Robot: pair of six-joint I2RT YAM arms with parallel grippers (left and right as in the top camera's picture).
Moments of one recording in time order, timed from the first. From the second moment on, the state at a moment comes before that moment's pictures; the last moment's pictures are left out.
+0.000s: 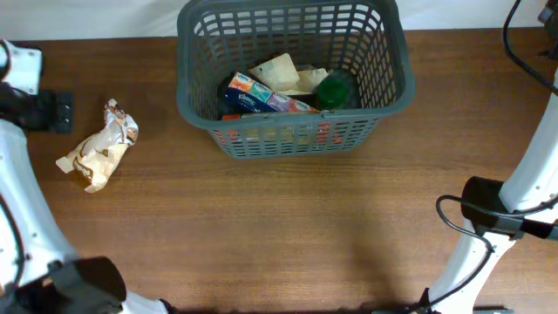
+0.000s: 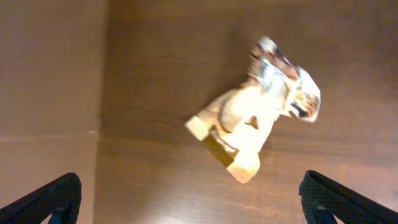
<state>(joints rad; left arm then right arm) 0.45 1.74 1.95 -1.20 -0.08 0.50 -0.23 2.19 3.07 -1.54 0.66 0.26</state>
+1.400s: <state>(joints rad) 0.45 2.29 1.80 -0.98 0.08 0.81 -0.23 2.19 3.07 -1.54 0.66 0.26</state>
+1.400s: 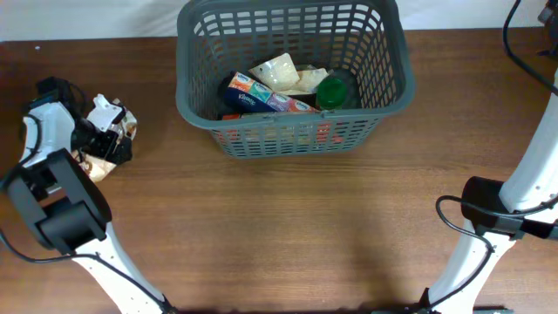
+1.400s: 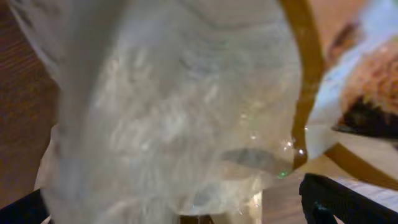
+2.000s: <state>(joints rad) 0.47 2.33 1.84 -0.98 0.12 0.82 -0.23 2.19 3.07 -1.54 0.66 0.26</state>
